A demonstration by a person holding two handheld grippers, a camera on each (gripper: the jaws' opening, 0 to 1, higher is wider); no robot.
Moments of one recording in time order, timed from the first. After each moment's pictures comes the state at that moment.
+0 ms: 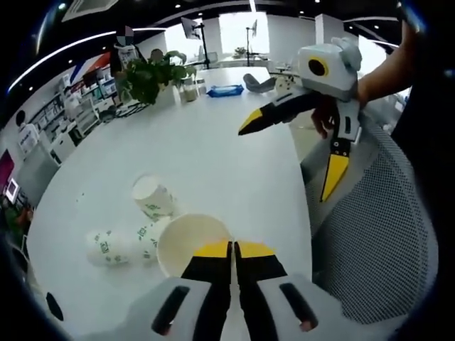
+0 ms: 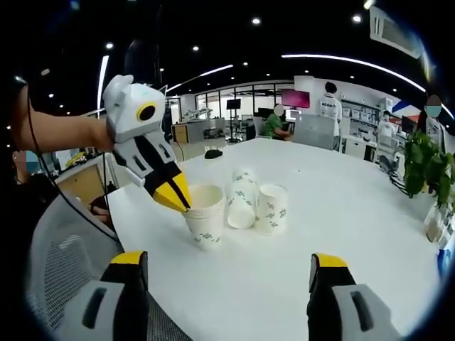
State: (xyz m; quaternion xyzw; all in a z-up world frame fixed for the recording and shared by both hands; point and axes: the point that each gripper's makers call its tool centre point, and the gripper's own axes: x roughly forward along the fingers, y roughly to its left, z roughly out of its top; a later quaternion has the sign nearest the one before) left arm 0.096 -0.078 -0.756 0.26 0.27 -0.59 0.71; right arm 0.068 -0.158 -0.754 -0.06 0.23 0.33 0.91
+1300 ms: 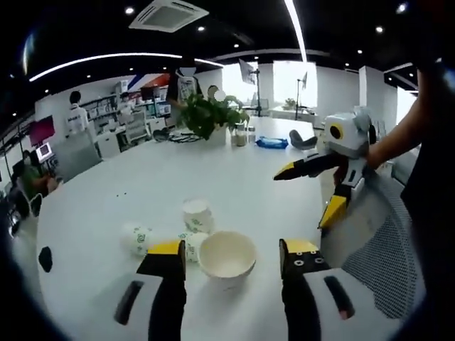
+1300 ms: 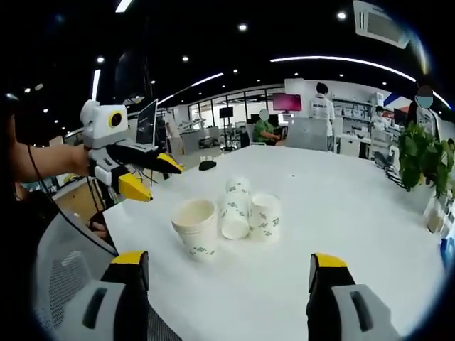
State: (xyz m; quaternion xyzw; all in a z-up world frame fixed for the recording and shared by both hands) left arm 0.108 -0.040 -0.690 0.10 0.18 -0.49 0.85; right arm 0.080 -0.162 -0.739 -0.03 0.22 0.32 0.92
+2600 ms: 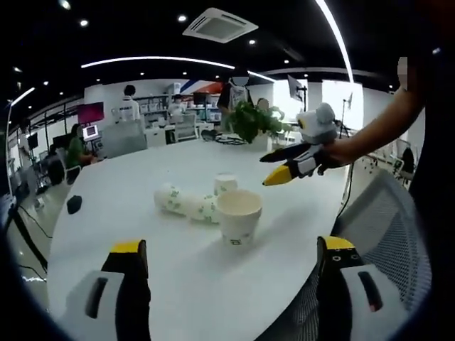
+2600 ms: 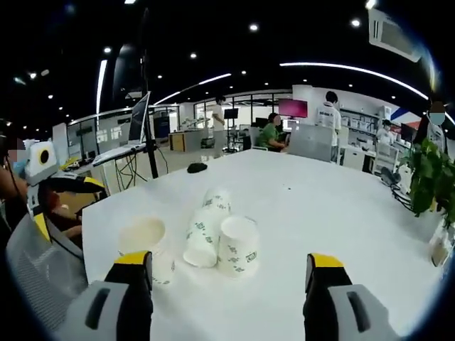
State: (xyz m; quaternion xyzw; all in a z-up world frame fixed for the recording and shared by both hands) left arm 0.064 0.021 -0.722 0.05 0.16 -0.37 0.91; right arm 0.175 -0.163 -0.751 -0.06 0.20 0.33 0.92
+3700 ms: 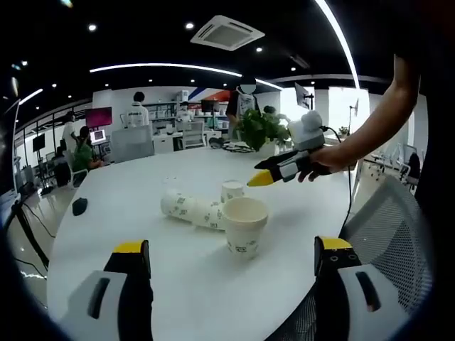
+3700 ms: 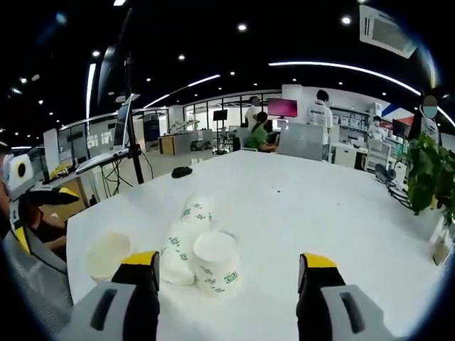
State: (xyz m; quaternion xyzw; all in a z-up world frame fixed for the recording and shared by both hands) left arm 0.068 0.022 -0.718 0.04 0.14 -0.36 0.92; right arm 0.219 -0.163 -0.753 -0.05 0.20 0.30 0.93
